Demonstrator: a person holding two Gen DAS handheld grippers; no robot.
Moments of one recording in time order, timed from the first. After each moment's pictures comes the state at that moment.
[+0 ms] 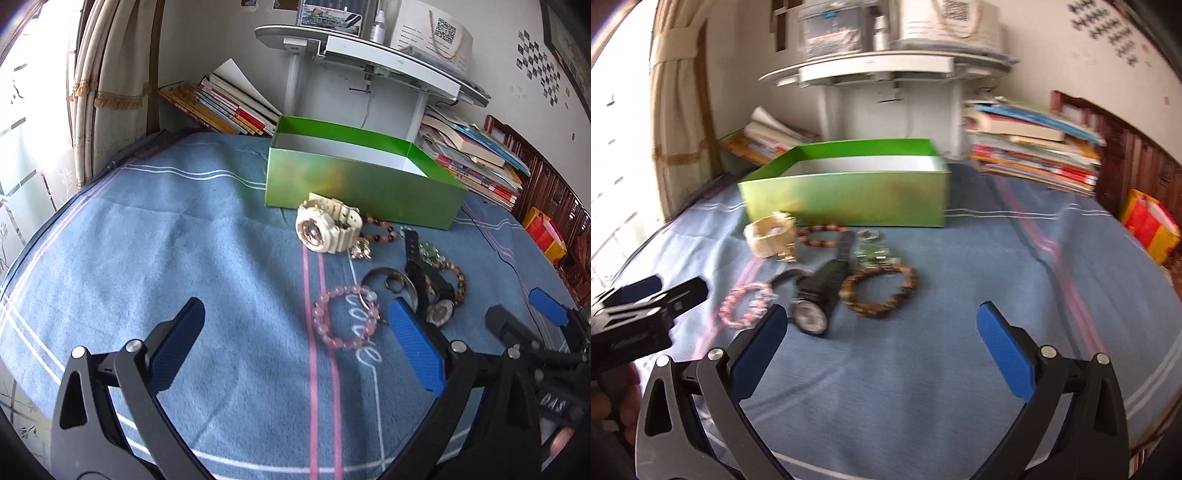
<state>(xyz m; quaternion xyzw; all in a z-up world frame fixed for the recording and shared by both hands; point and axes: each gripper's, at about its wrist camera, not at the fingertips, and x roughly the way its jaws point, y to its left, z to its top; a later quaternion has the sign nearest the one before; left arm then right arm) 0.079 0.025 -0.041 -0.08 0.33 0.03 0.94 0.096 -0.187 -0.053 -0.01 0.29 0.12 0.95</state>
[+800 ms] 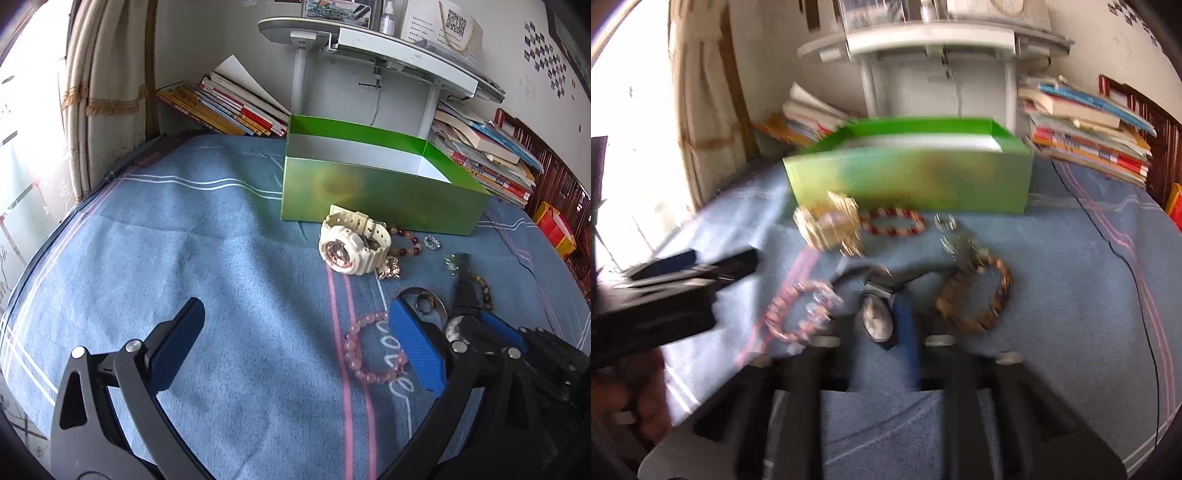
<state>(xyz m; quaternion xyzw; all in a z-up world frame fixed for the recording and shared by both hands) 0.116 0.041 -0.040 -0.05 0.35 0.04 0.93 0.110 -0.144 -0.063 0.02 0.29 0.19 0.94</state>
